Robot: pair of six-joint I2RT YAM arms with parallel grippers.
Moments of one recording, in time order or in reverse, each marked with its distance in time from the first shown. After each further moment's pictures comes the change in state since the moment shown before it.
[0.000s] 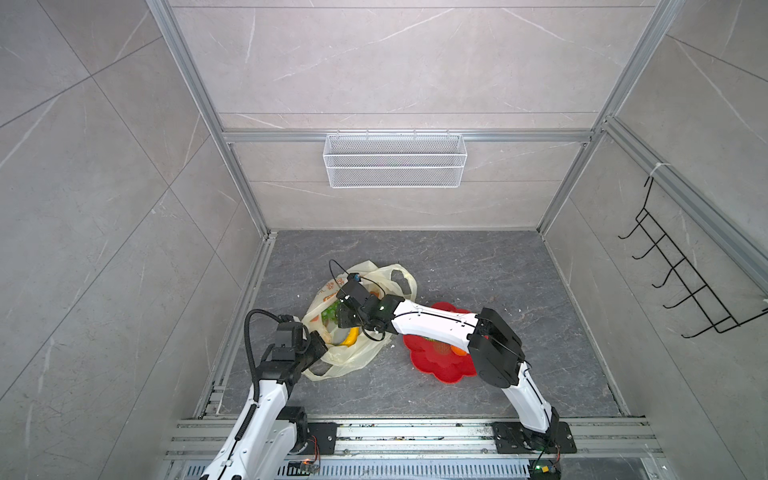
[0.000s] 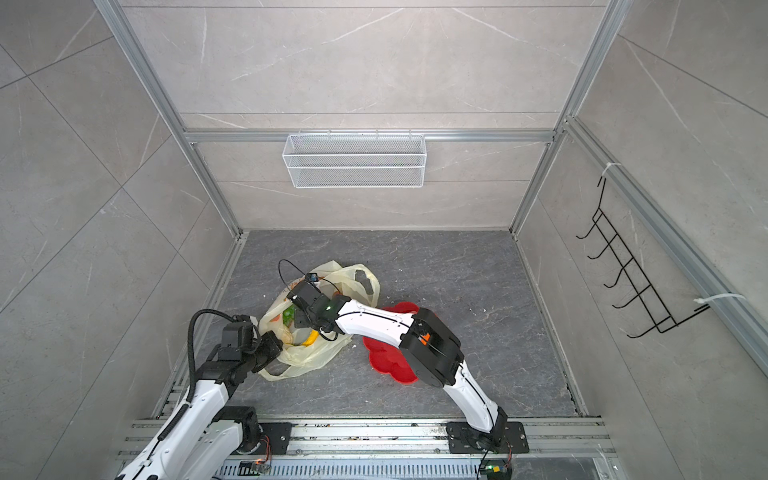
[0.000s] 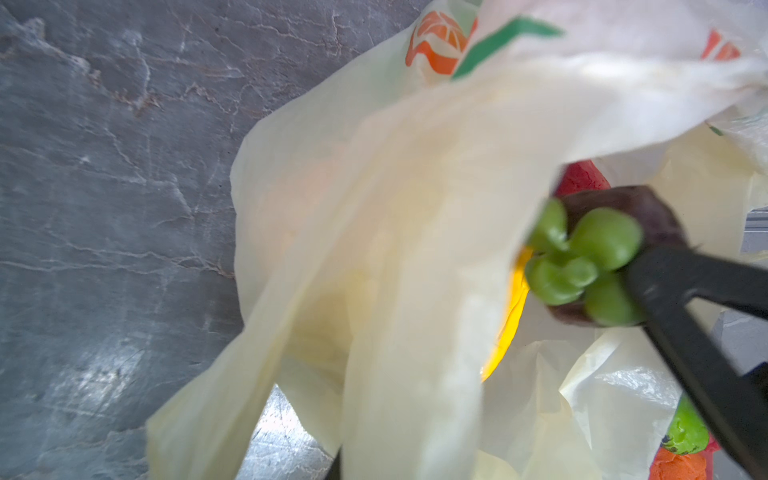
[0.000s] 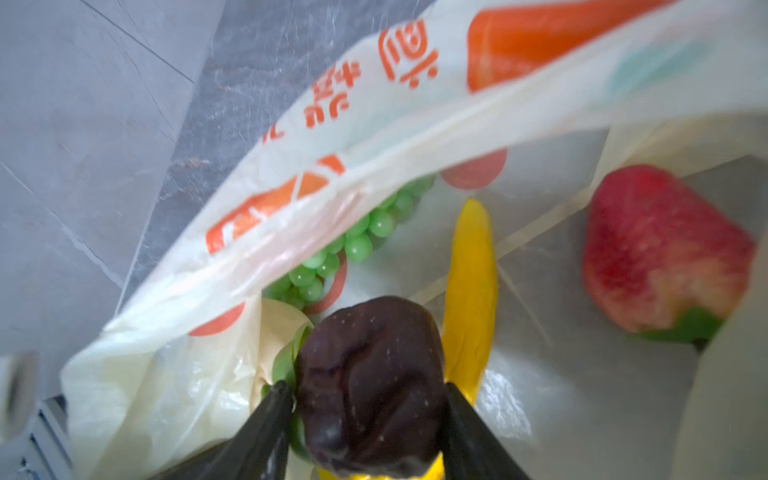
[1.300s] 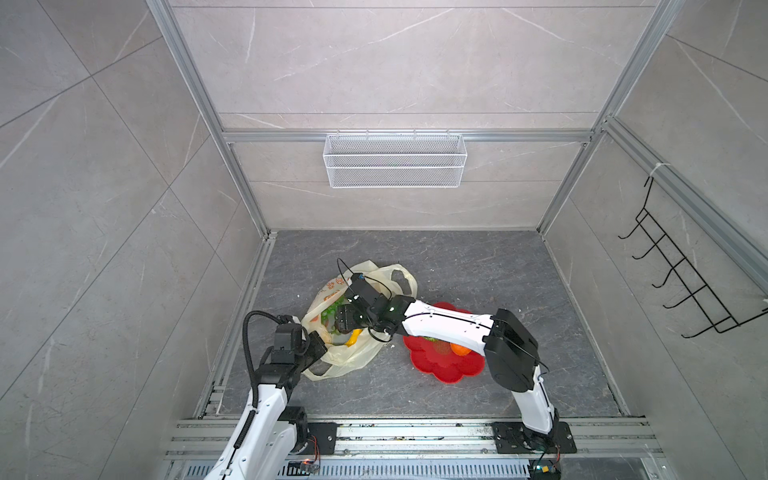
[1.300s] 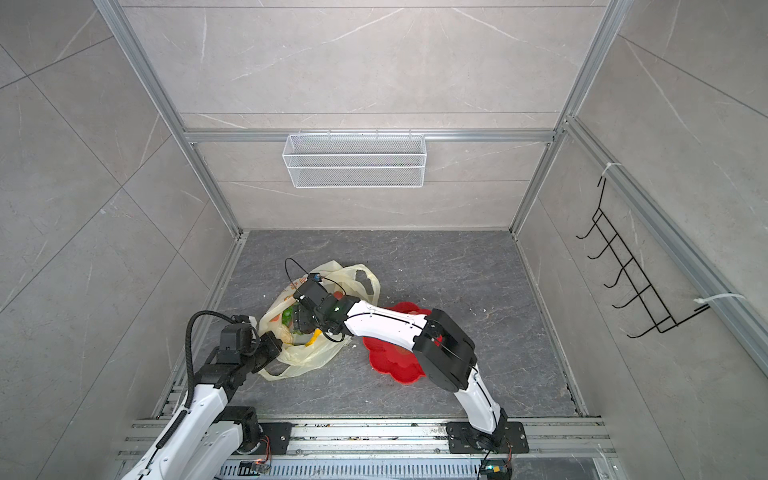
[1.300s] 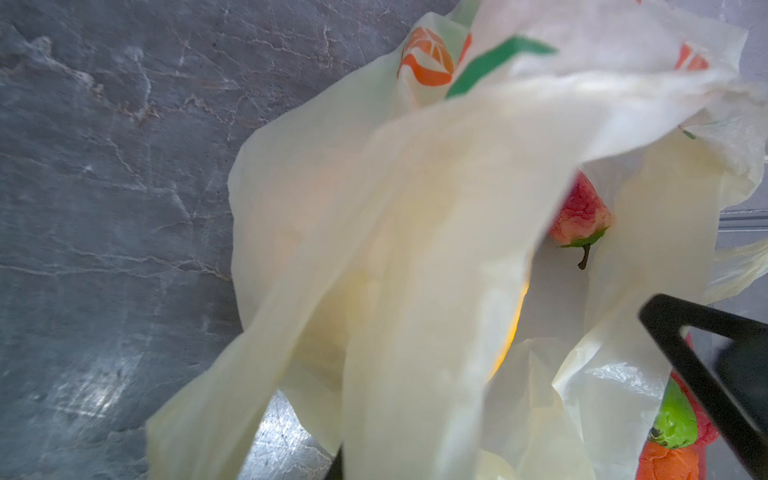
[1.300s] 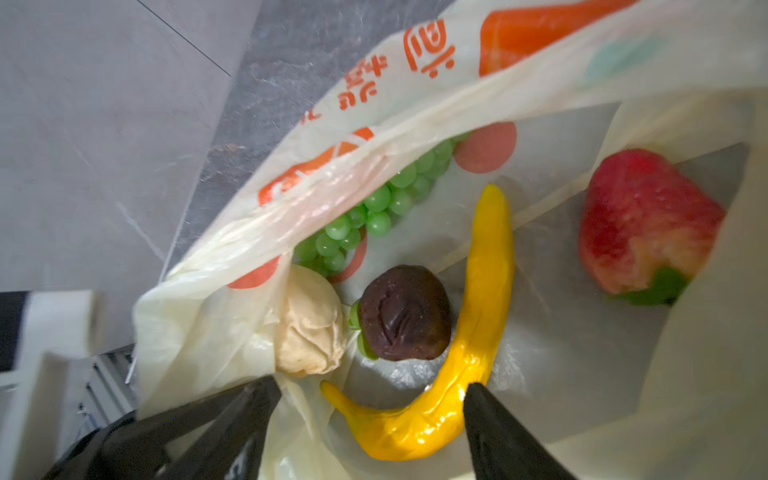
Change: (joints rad) left arm 0.000 -0.043 -0.013 -0.001 0.001 0.004; right arm 0.008 -0.064 -0.066 -0.014 -0.060 -0.037
